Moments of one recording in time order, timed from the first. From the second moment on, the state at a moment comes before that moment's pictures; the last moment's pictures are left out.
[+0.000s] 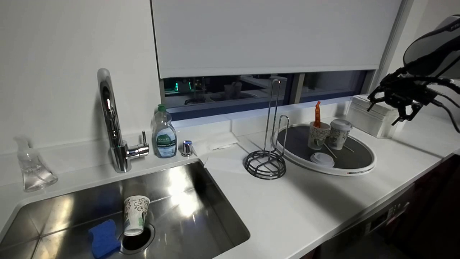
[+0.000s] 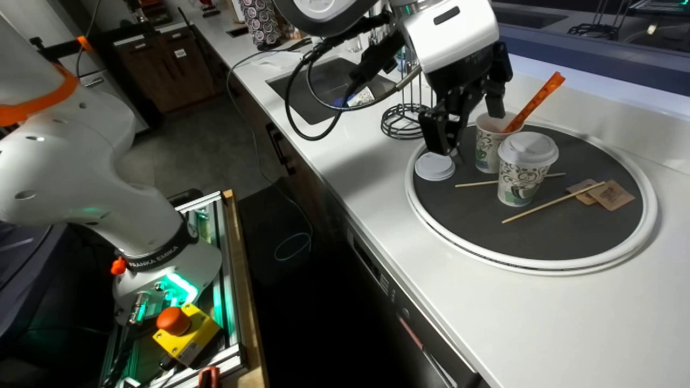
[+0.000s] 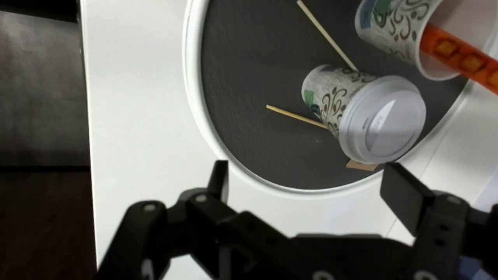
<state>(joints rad) -0.24 -0.08 -0.19 -2.30 0.09 2.59 0.78</state>
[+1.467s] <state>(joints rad) -0.17 0.13 -0.17 -2.13 0.02 2.56 1.24</state>
